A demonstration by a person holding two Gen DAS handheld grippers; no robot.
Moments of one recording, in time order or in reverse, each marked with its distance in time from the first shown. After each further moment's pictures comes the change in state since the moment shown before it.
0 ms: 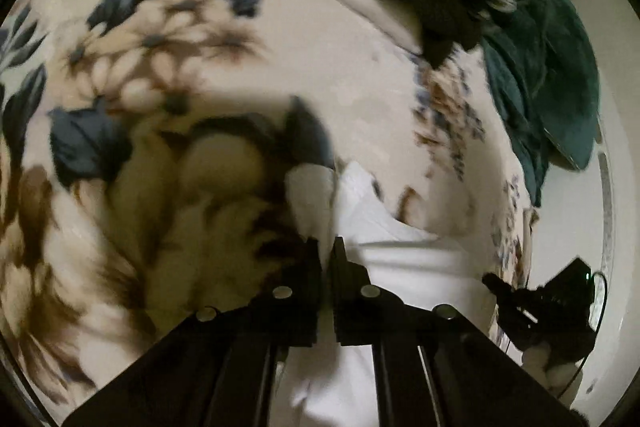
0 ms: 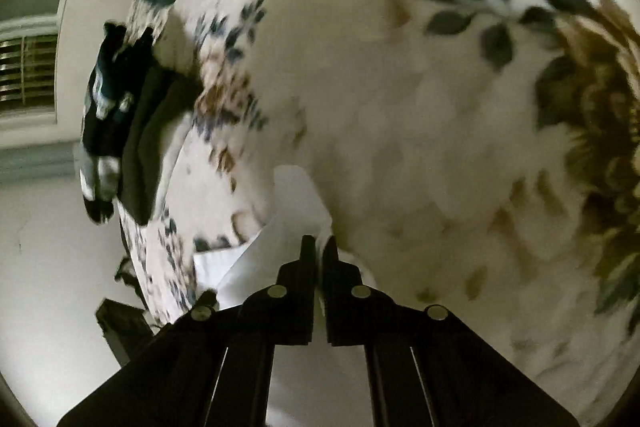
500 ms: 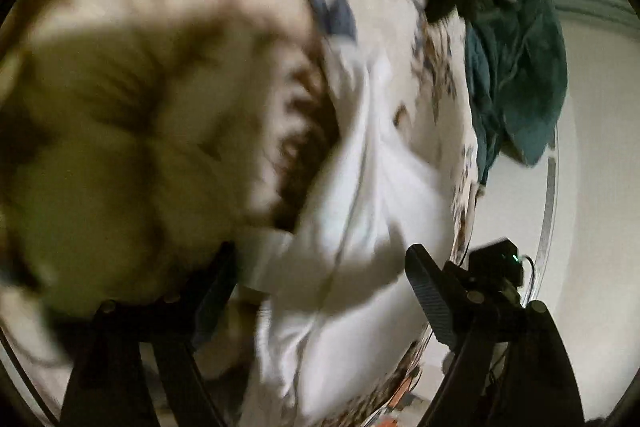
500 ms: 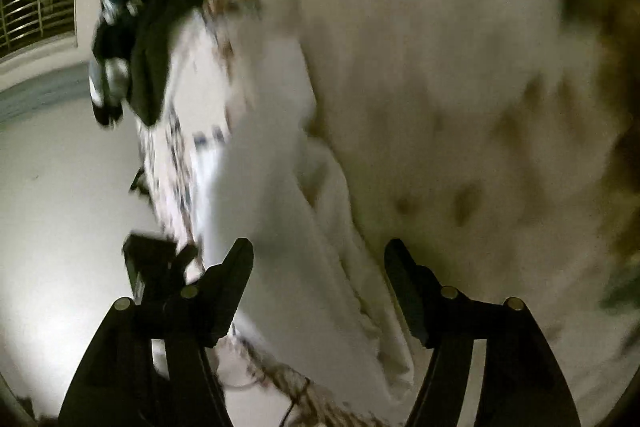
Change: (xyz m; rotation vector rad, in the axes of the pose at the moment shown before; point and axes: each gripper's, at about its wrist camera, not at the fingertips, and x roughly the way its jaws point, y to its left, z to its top) left arm 0.007 0.036 -0.057 -0.119 0.175 -0.268; right arm 0.028 -0.033 -0.030 -0.137 0.359 0.120
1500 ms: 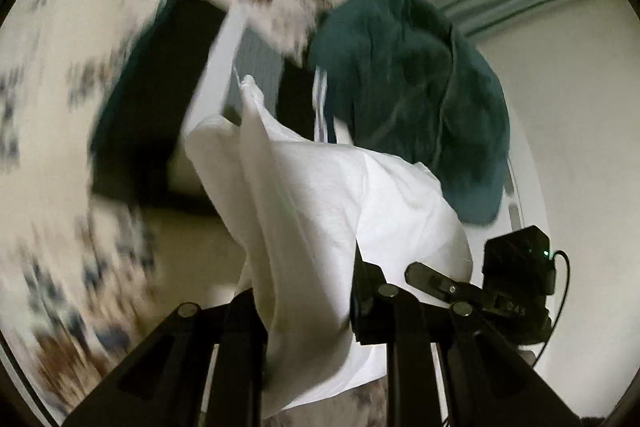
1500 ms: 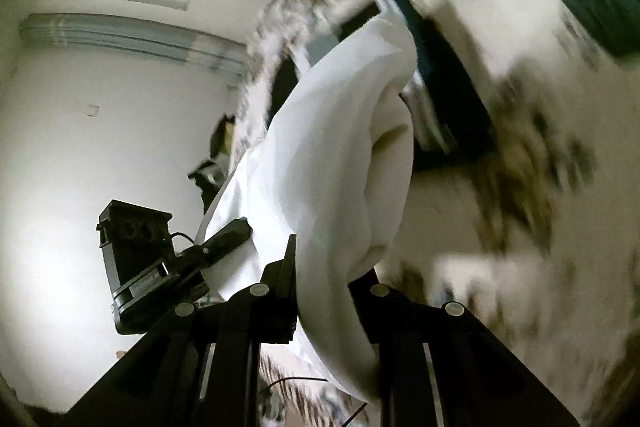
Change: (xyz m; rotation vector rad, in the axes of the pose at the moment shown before) left arm -0.156 -0.246 0.187 0.270 -0.327 0.062; right arm -0.066 0.327 0.109 -0.397 -0.175 0.101
